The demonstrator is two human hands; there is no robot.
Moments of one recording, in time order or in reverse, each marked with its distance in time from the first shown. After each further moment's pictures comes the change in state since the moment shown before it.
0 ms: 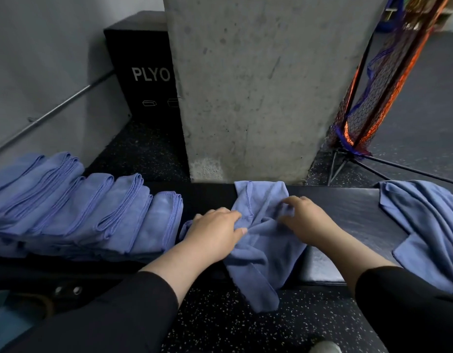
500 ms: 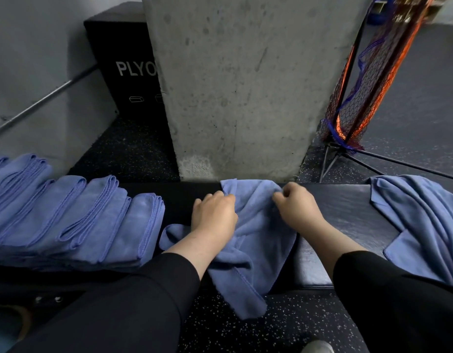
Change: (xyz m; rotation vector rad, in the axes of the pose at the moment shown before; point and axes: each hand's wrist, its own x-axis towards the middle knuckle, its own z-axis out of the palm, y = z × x) left_hand 0.057 0.027 0.018 0.076 0.237 -0.120; right_hand 0.035 0.007 0.000 0.306 0.246 0.125
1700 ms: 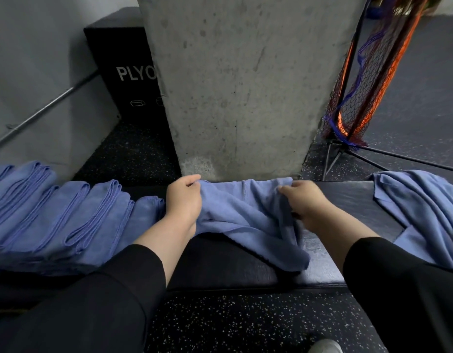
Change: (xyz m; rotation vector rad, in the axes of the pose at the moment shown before) left_hand 0.015 -0.042 -0.031 -1.159 0.262 -0.516; right_hand 0.014 0.000 -0.006 0.483 -0.138 0.241
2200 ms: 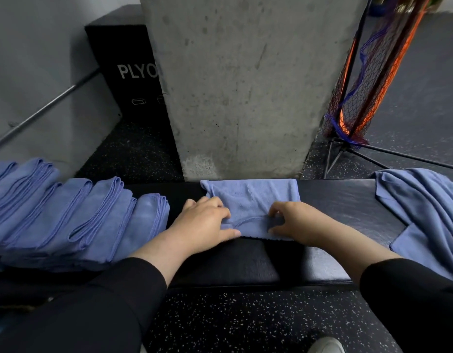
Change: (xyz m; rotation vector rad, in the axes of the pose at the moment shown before) left_hand -0.022 -0.026 -0.011 1.194 -0.603 0.666; right_hand -0.031 0.018 -0.007 -0.997 -0.334 -0.427
